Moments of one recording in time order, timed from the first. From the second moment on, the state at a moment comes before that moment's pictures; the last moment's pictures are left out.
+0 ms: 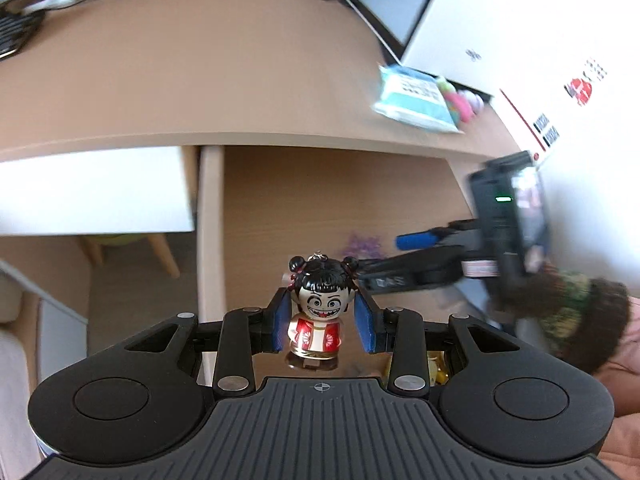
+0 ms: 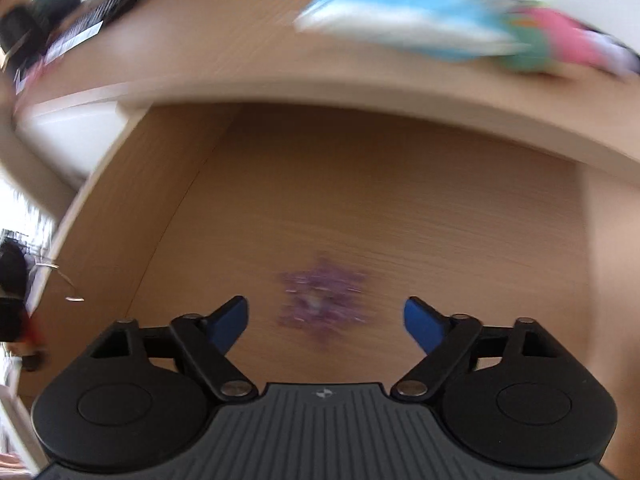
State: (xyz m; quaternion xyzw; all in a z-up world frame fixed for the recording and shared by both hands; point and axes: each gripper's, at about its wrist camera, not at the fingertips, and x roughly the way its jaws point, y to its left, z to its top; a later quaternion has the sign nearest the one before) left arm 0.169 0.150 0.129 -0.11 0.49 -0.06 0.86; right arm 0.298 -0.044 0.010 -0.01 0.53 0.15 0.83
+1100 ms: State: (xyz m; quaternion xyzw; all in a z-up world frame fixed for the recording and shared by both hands) left arm 0.324 0.104 0.155 -0.08 0.35 -0.07 0.93; right arm 0.198 -0.121 0.119 0.03 0.44 0.05 0.90
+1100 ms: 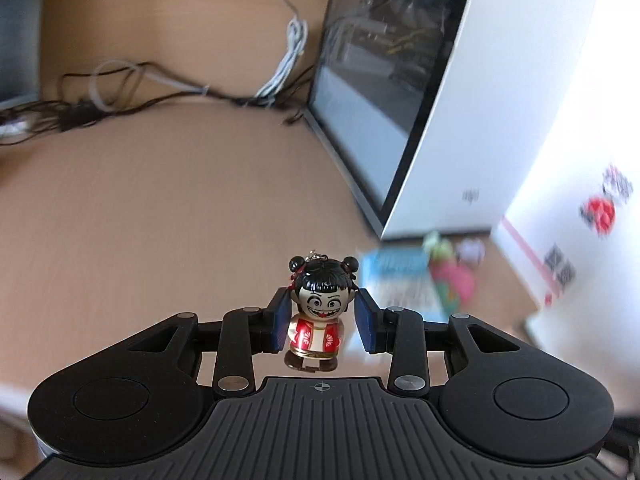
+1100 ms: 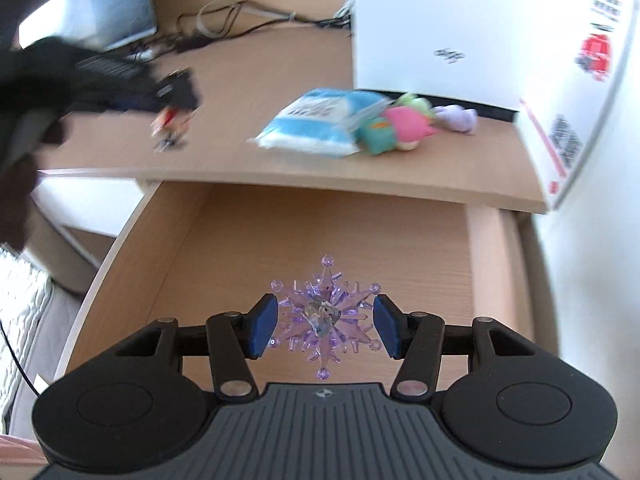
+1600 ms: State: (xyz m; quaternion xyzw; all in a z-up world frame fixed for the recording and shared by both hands) left arm 0.345 0.089 0.140 -0.08 0.34 -0.08 0.93; right arm 0.212 -0.151 0.131 0.07 0.41 0.02 0.91
